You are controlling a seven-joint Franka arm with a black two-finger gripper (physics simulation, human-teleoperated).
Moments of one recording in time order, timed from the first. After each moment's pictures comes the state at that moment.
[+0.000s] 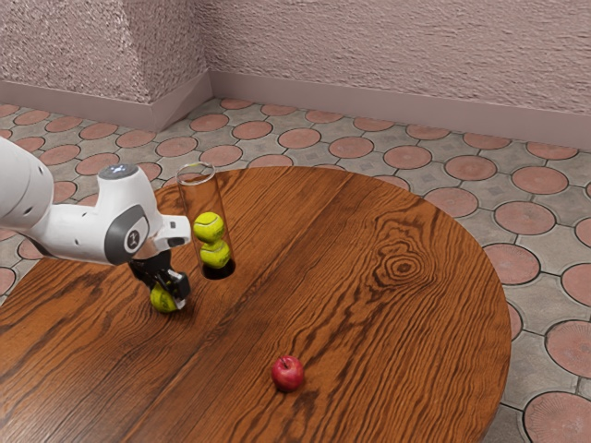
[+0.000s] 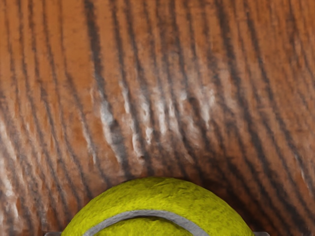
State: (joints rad) arm 0.14 0.31 0.07 -2.19 -0.02 2.57 0.28
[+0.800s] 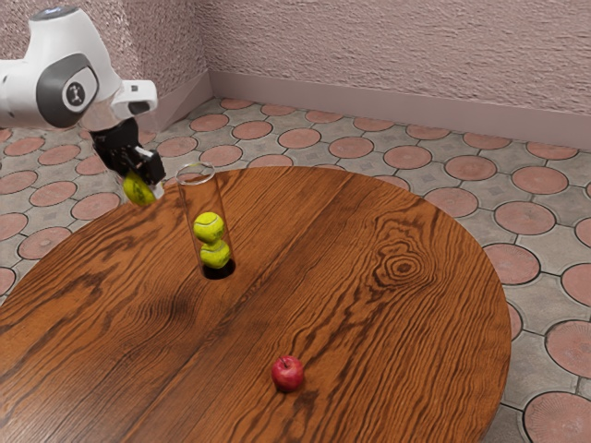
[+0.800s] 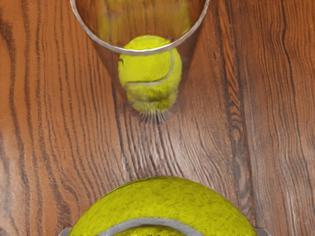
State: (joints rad) arm 0.16 -0.09 0.02 -1.97 -0.04 2.05 0.26
